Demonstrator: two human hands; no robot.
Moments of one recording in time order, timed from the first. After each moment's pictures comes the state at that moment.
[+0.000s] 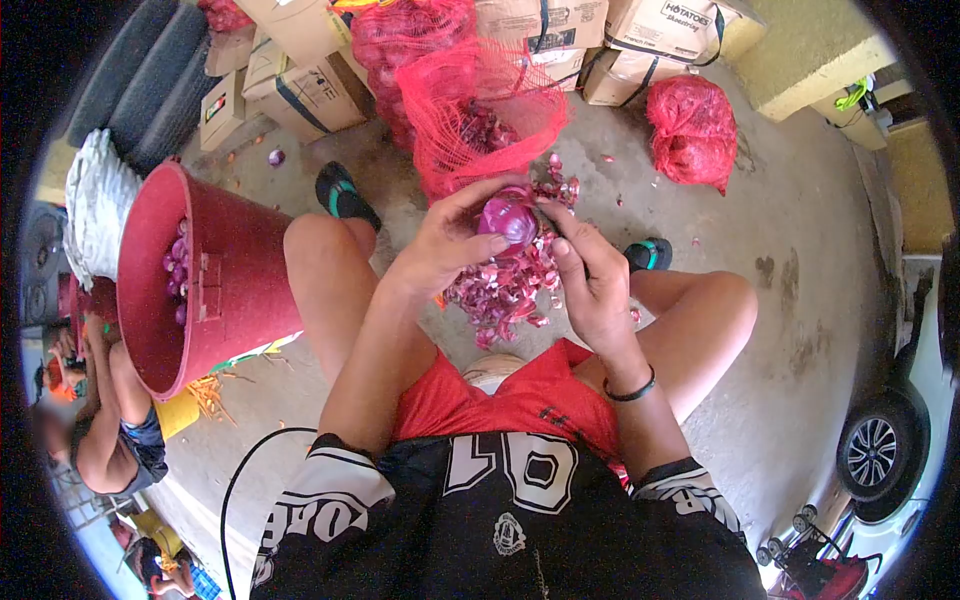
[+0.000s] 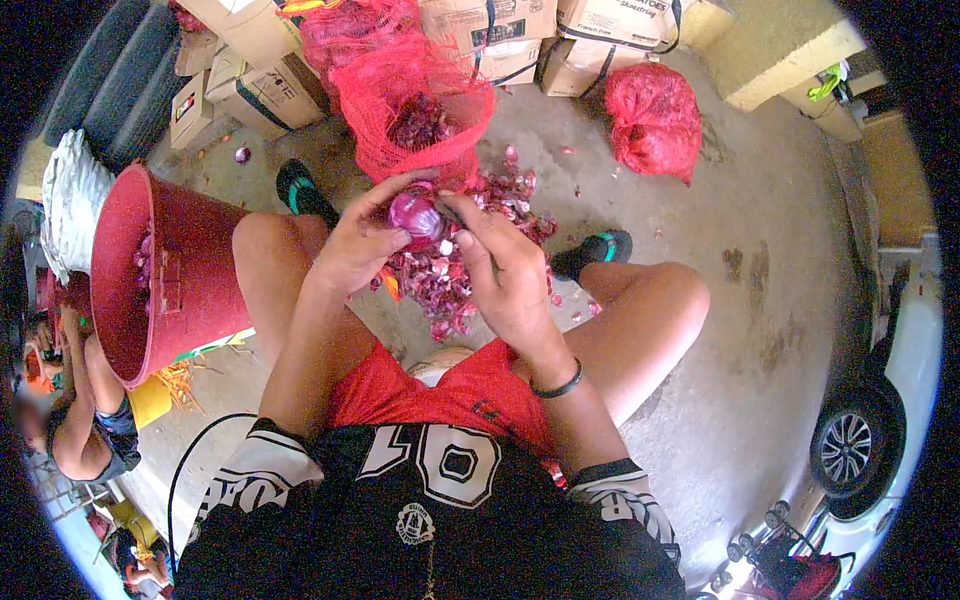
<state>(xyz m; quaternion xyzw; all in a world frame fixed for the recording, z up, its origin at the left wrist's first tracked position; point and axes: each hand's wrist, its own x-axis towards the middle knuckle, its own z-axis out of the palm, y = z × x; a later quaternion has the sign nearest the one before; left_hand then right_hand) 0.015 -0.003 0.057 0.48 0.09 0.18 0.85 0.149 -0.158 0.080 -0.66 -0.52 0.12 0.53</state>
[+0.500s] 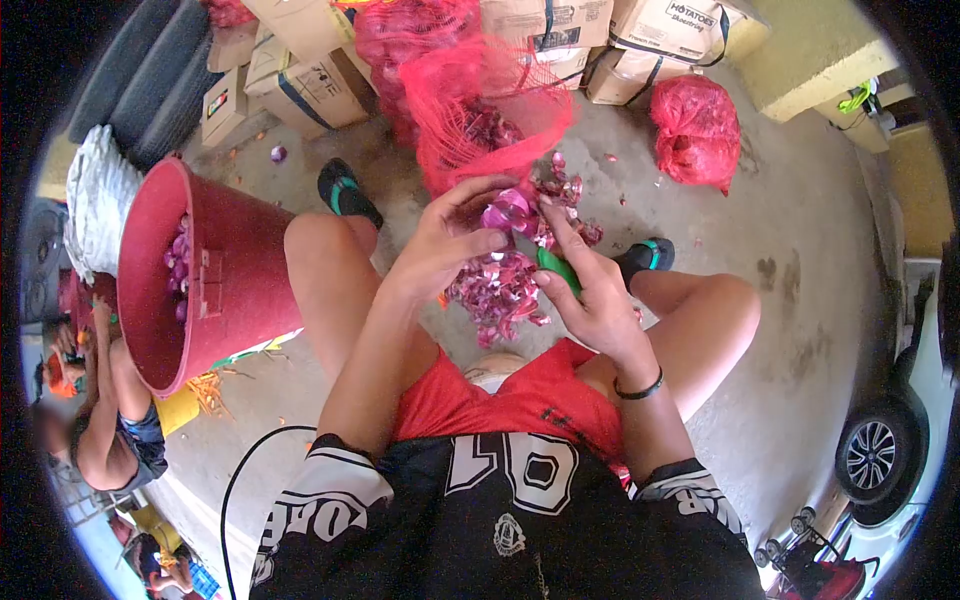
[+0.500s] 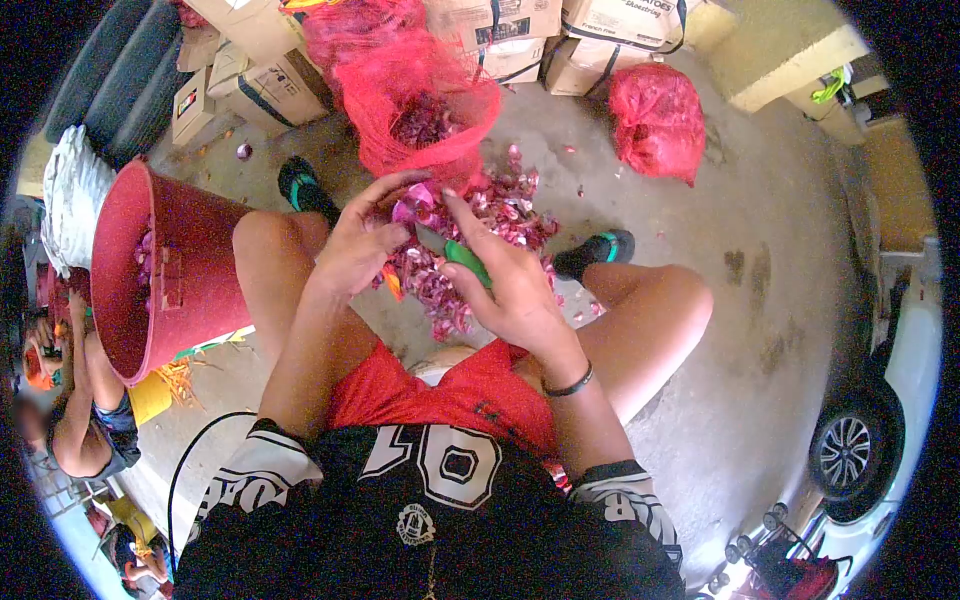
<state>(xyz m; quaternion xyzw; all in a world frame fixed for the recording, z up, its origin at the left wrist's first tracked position) 0.009 -0.004 0.049 0.47 0.12 0.21 0.85 0.150 -0.167 0.085 -0.63 -0.58 0.22 0.46</state>
